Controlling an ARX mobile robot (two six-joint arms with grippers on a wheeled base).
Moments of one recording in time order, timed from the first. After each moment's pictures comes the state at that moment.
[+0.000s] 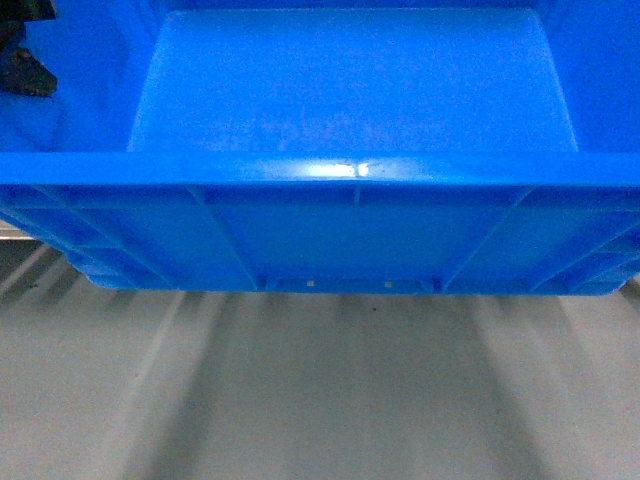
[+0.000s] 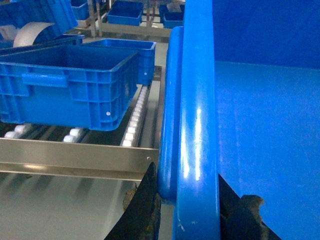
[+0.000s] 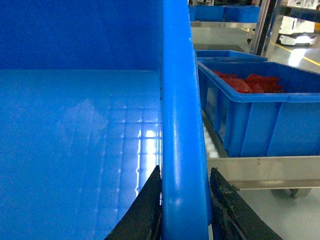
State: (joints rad) left arm -0.21 1.35 0.61 0.71 -0.18 -0.07; right arm 0.20 1.39 0.64 0.73 0.23 0.02
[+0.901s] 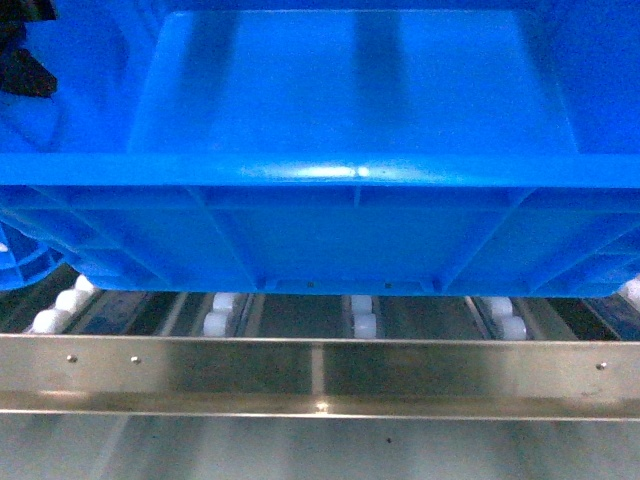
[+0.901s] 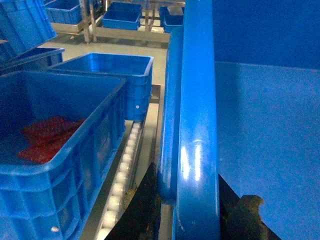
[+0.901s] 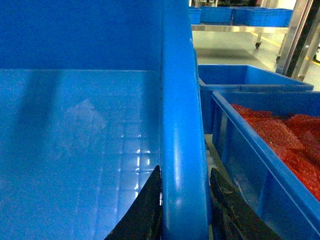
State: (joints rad) left arm -0.21 1.35 0.61 0.71 -0.18 -0.07; right arm 0.20 1.39 0.64 0.73 0.23 0.01
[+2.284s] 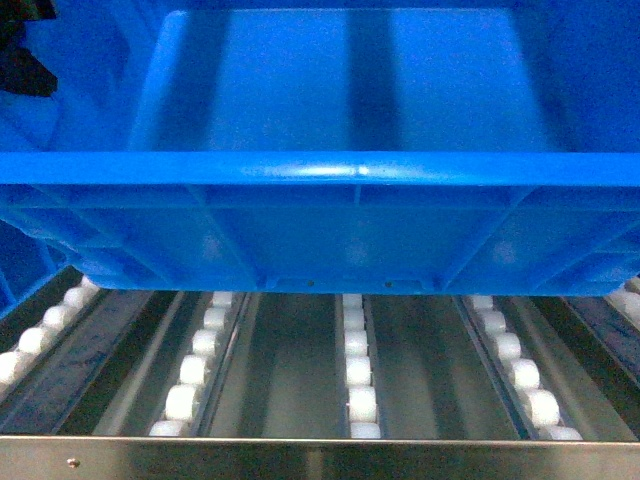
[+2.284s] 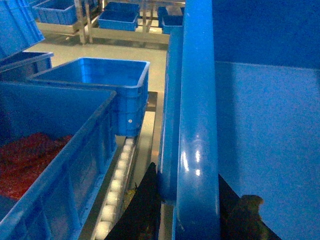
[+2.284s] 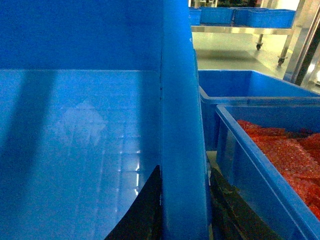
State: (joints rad) left arm -0.21 1.35 0.61 0.71 -0.18 -0.07; right arm 0.20 1.39 0.64 0.73 0.23 0.01
